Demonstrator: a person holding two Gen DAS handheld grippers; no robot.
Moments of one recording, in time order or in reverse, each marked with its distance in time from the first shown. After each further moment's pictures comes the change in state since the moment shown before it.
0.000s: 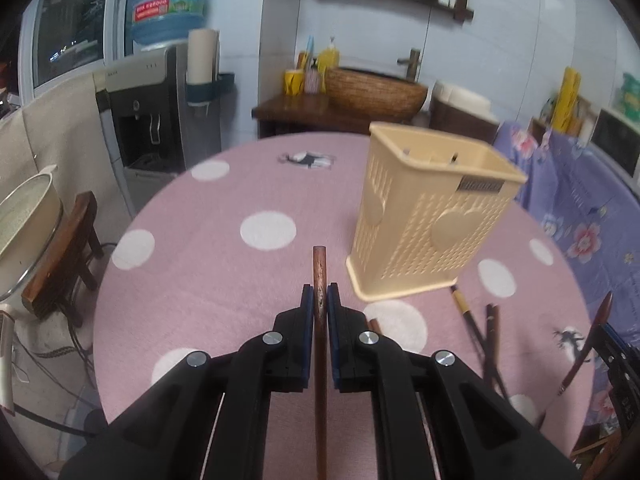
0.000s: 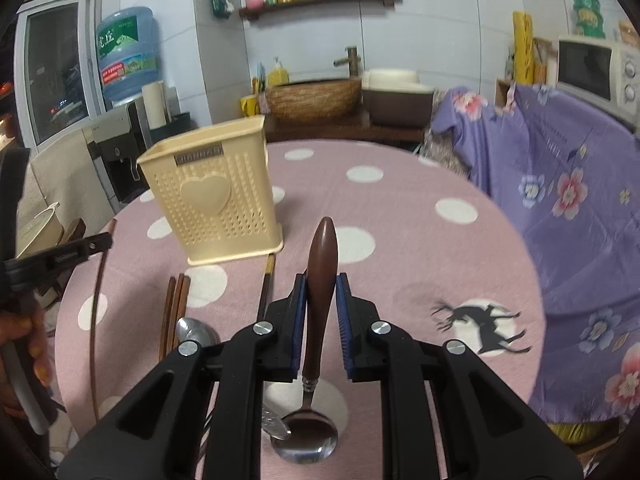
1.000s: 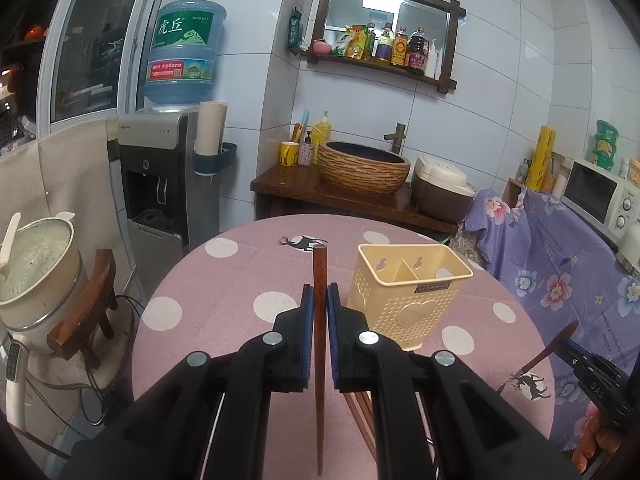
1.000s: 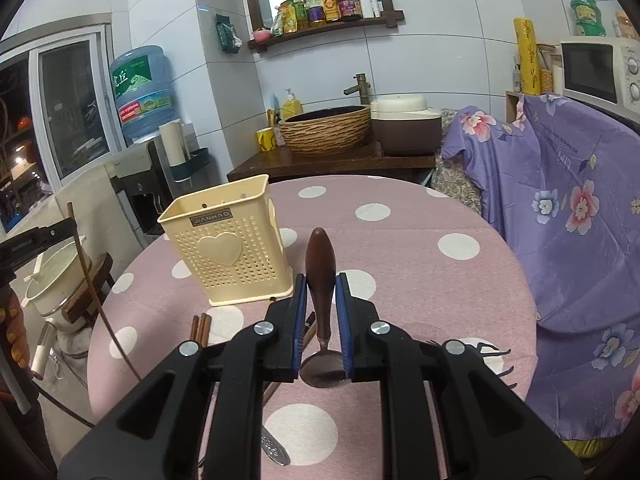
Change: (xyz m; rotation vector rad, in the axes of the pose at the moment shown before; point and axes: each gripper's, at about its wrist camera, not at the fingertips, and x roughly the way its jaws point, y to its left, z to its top) left arm -0.079 0.017 0.032 -0.024 -0.221 -0.056; right arm -0.017 -0.026 0.037 0.053 -0.045 0.135
